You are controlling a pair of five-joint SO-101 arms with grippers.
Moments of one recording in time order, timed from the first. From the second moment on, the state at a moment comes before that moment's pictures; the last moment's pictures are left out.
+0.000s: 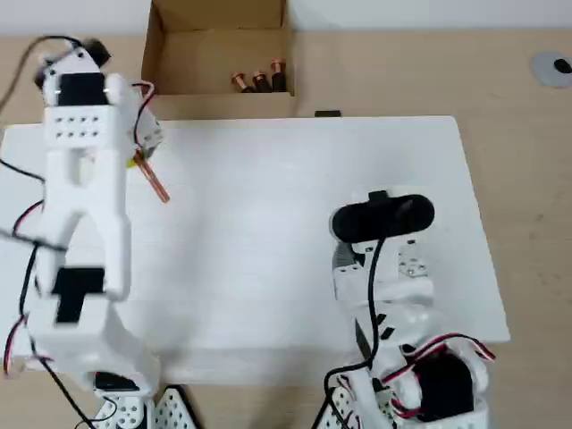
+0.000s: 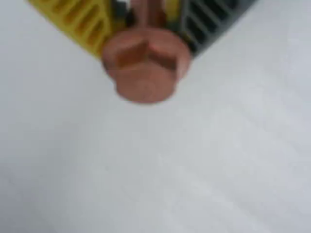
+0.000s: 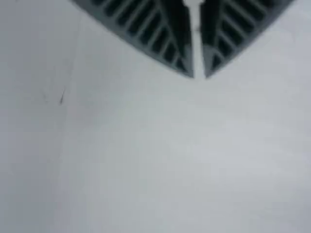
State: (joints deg) left arm -5.2 7.6 -22.9 94.8 21.8; right arm -15.8 -90.2 59.8 78.8 -7.8
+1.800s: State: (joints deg) left arm -7.9 -103.6 96.4 17.4 5.8; right arm -15.7 -90.2 84.0 45.8 -7.8
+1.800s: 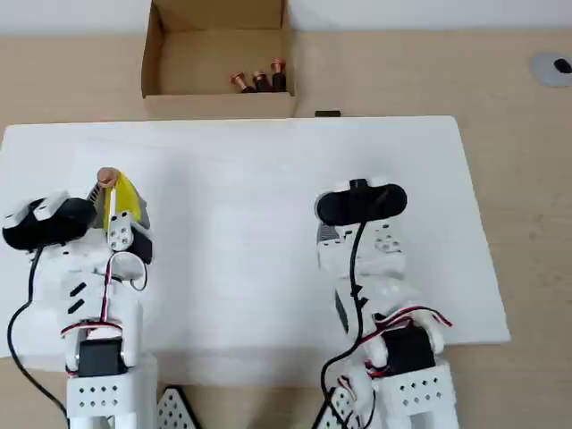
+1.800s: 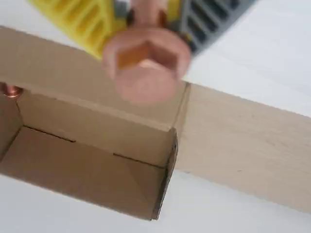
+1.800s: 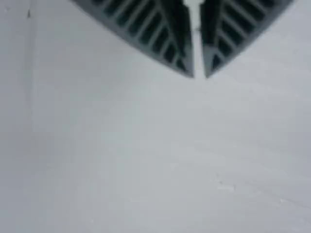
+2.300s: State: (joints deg) left arm -8.1 -103.6 96.4 24.0 6.2; right arm -15.7 -90.5 97.3 32.4 -7.8
